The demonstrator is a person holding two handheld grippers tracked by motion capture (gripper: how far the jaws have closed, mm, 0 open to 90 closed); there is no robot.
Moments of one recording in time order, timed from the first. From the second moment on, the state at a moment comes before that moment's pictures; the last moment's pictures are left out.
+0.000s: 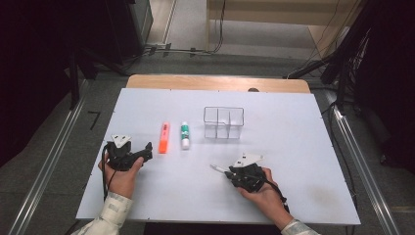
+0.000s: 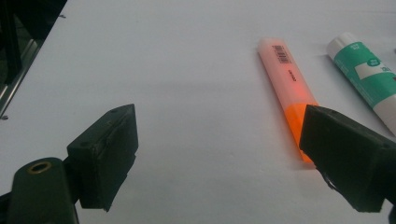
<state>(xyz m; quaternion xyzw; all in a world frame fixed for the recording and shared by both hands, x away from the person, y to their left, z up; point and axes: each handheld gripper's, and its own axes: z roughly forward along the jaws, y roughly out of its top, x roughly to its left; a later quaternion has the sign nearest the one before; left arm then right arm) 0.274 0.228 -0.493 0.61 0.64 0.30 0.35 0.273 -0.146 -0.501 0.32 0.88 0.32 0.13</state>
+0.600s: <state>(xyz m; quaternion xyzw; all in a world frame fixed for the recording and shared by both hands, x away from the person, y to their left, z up) 0.274 0.228 -0.493 0.61 0.64 0.30 0.35 0.276 -0.144 -0.498 0.31 0.89 0.31 0.11</state>
